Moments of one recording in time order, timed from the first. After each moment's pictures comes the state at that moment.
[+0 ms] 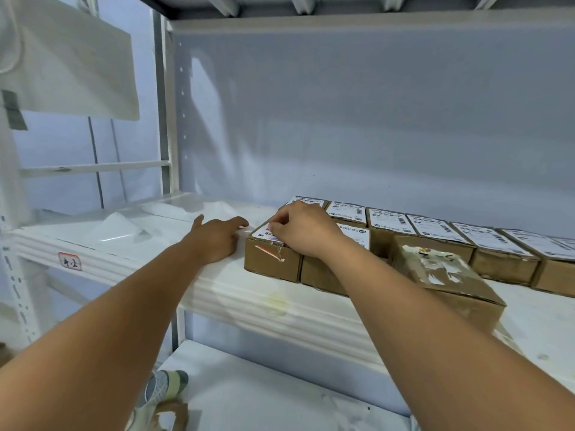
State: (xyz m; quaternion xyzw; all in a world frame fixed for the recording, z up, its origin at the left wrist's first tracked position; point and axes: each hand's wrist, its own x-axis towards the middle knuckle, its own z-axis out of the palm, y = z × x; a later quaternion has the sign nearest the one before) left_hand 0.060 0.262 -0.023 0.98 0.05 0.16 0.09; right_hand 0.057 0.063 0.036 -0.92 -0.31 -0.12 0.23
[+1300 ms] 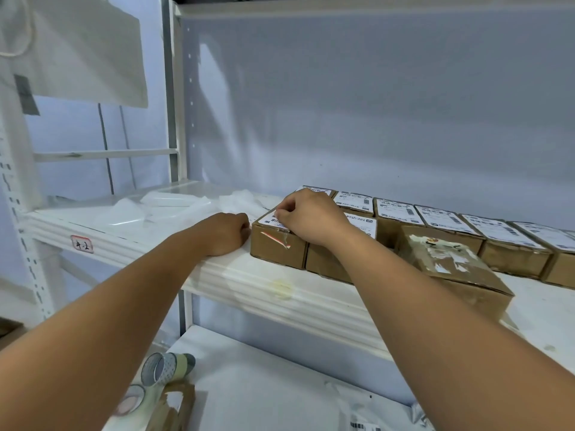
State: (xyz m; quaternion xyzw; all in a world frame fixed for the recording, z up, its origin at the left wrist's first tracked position) left_hand 0.037 0.248 -0.014 0.99 0.03 0.12 0.08; right_hand 0.056 0.062 0.036 -0.91 -0.30 -0.13 0.24
